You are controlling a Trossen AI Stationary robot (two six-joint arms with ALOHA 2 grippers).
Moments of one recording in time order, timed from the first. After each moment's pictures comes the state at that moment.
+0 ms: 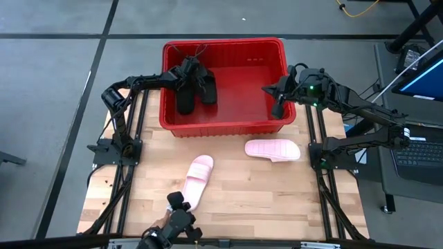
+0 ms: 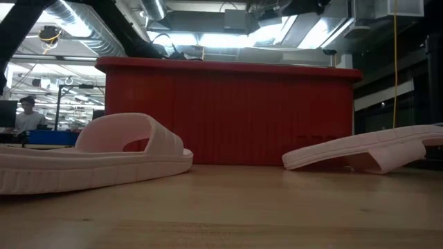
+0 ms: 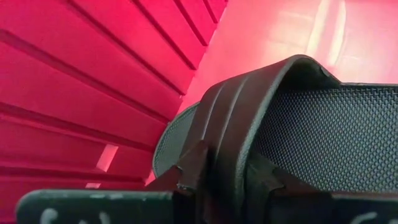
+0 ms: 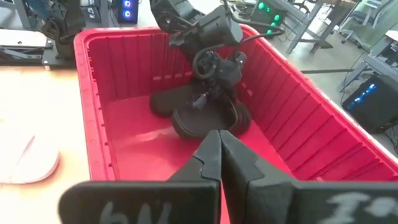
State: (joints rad) left arm 0.83 1.86 1.20 0.00 -0.15 0.53; right arm -0.33 1.09 1.25 -0.54 0.13 -0.22
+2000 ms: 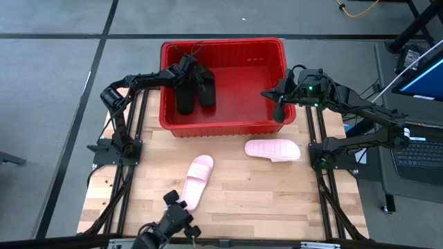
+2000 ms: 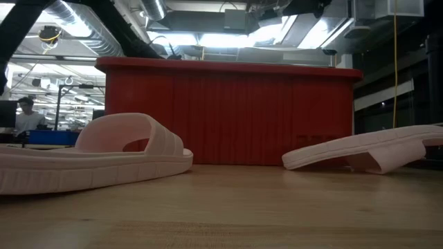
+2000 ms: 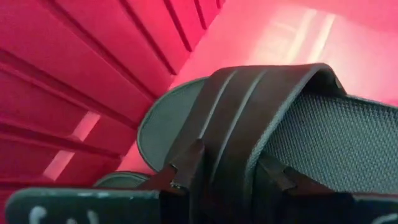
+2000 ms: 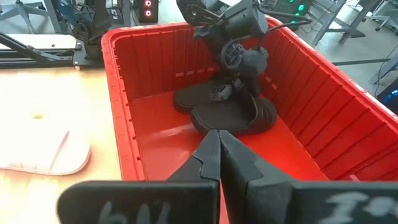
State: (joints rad) left arm 0.87 1.86 1.21 -0.07 -0.06 0.36; right arm -0.33 1.09 1.25 -0.57 0.04 -0.16
